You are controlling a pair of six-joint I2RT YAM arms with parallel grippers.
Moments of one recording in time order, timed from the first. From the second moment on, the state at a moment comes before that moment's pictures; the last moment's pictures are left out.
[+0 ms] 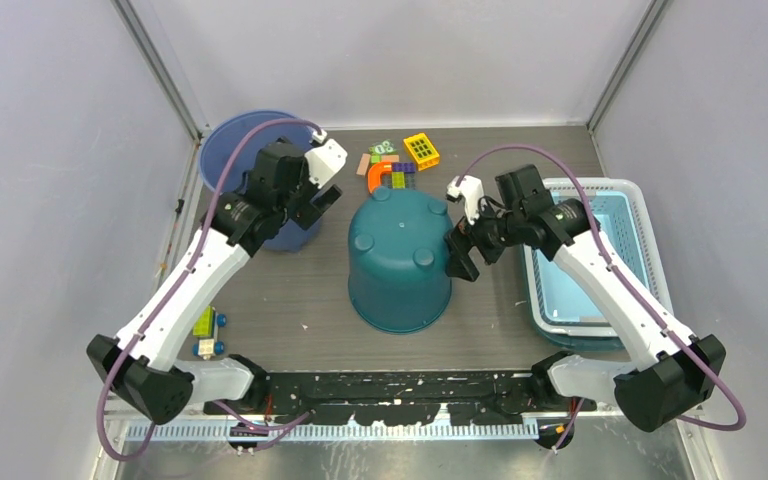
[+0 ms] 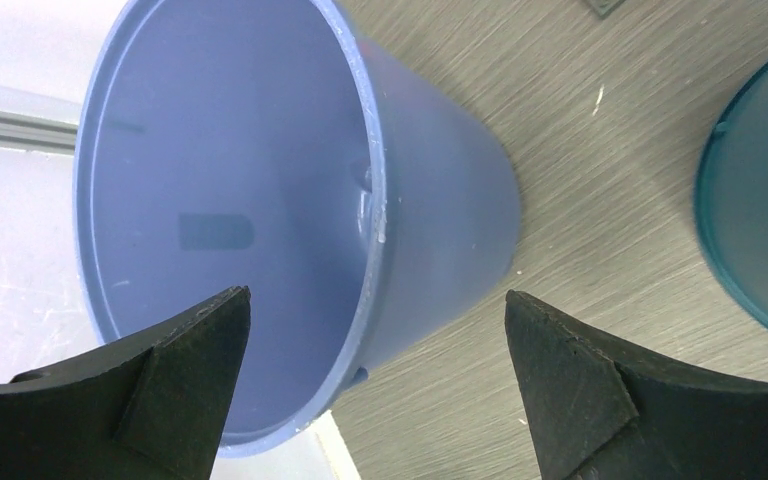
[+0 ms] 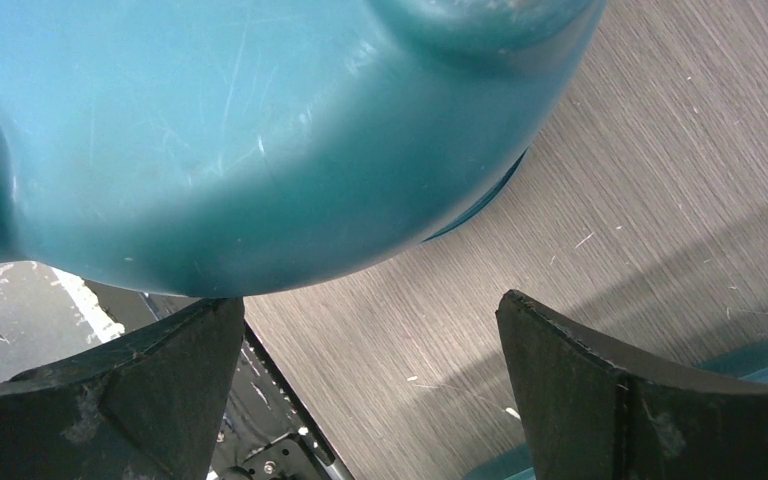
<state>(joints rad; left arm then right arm) -0.53 1.23 1.39 -0.74 -0.32 0.48 0.43 1.21 1.21 -0.92 -0.47 -0.31</state>
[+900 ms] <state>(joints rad) -0.39 1.50 1.54 -0.88 -0.24 0.45 0.49 1.10 1.18 -1.18 -0.45 -0.59</state>
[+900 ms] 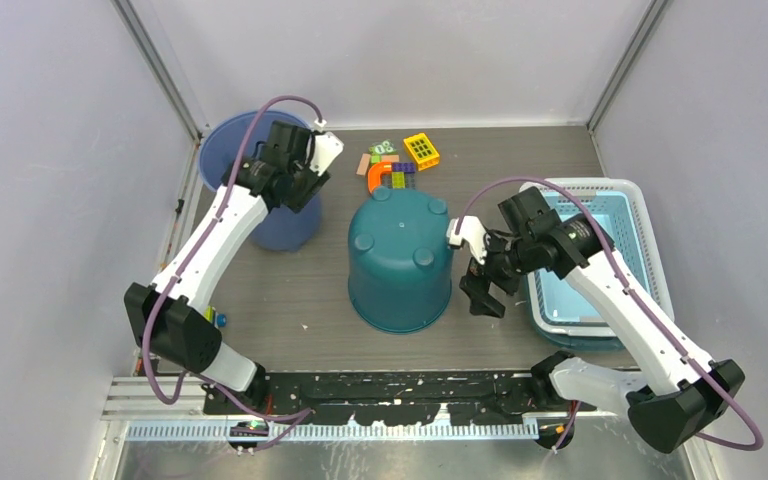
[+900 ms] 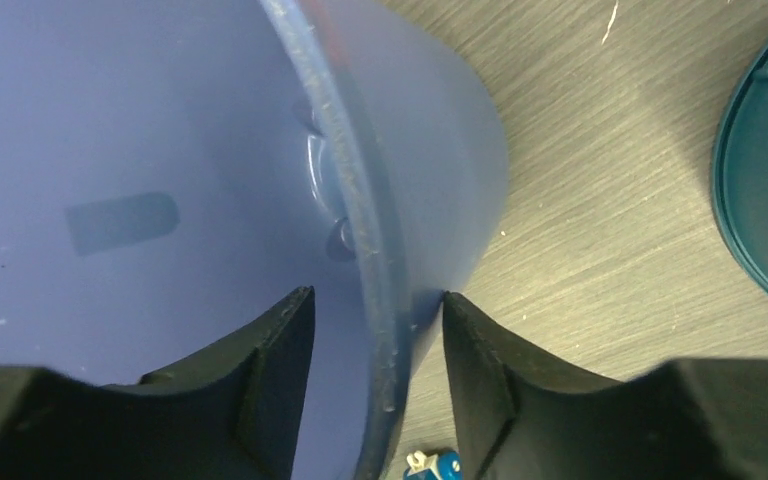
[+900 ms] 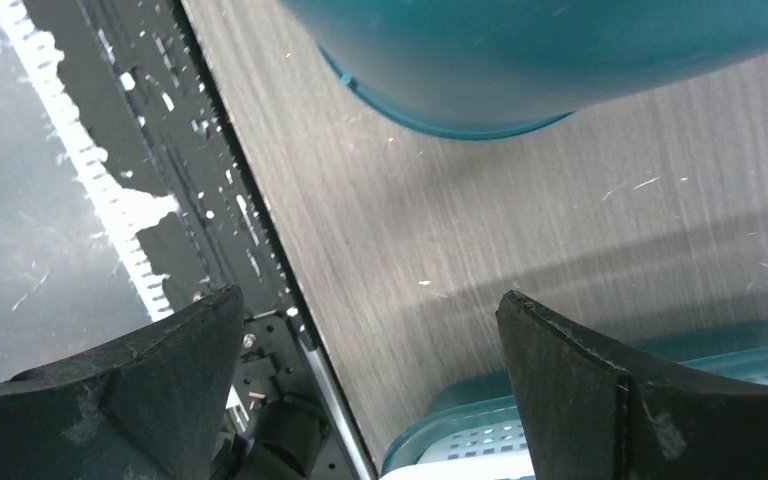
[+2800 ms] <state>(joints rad) -0.39 1.27 2.17 -0.85 0.07 0.14 0.63 1.86 1.60 -0.65 -0.64 -0.15</state>
